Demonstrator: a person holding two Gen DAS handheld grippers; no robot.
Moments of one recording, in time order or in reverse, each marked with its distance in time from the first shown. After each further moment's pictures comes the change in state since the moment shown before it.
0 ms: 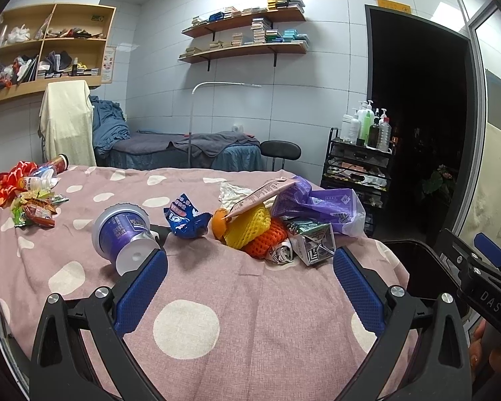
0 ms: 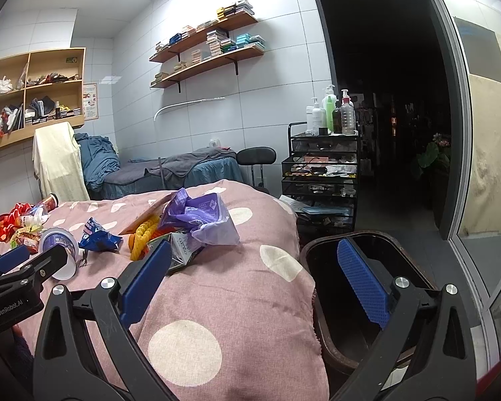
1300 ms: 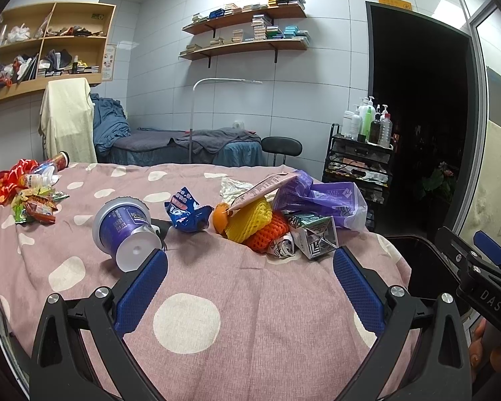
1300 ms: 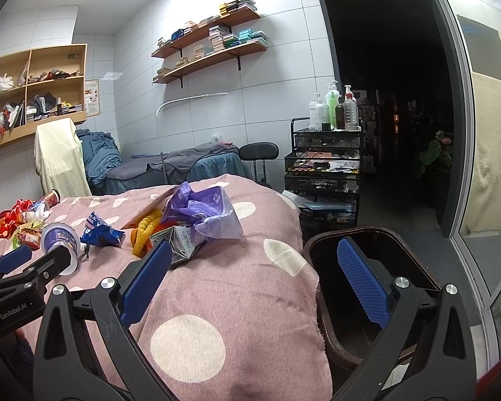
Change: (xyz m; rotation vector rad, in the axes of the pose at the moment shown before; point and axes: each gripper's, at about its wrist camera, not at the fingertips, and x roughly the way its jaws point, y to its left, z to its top) left arm 0.001 0.001 -0.004 0.001 0.005 0.003; right arm 0.004 0.003 -0.005 -0.004 0.017 0.008
